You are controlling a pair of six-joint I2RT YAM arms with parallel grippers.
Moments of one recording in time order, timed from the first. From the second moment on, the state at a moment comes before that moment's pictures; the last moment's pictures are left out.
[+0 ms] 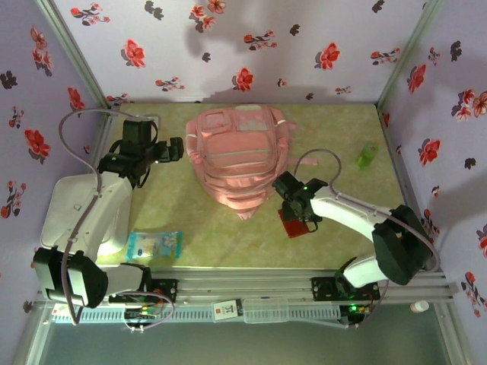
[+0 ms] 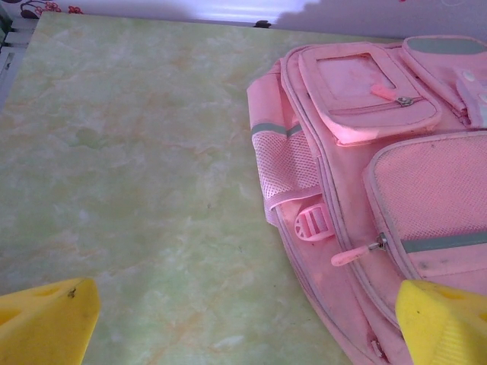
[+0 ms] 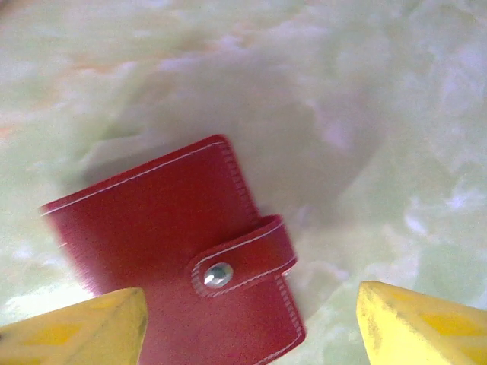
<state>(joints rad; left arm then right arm) -0.25 1.26 1.17 -0.59 -0.11 -0.20 0.74 1.42 0.87 -0.87 0.27 0.70</state>
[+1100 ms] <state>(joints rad) -0.25 1.30 1.18 -0.62 -0.09 -0.20 0.90 1.66 0.96 -0.90 0.34 0.67</state>
